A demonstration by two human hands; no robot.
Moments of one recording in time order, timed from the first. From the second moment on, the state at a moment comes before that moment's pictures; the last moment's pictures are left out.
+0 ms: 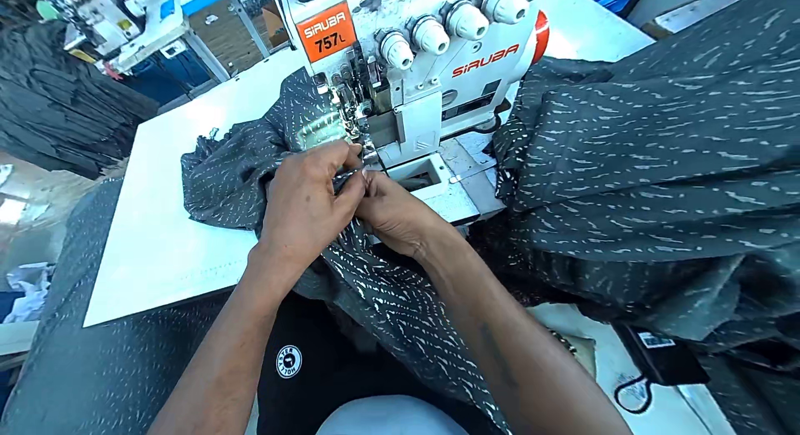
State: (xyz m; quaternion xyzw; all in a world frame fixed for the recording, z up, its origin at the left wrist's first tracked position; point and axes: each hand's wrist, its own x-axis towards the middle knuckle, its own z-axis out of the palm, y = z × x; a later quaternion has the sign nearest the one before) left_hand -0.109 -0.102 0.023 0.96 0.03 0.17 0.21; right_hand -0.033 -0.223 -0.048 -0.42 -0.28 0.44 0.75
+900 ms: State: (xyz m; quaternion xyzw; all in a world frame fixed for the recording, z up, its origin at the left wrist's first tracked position) left_hand -0.142 -0.118 -0.013 0.98 -0.05 0.16 0.13; right_hand -0.052 -0.250 -0.064 -0.67 -0.23 0.08 0.70
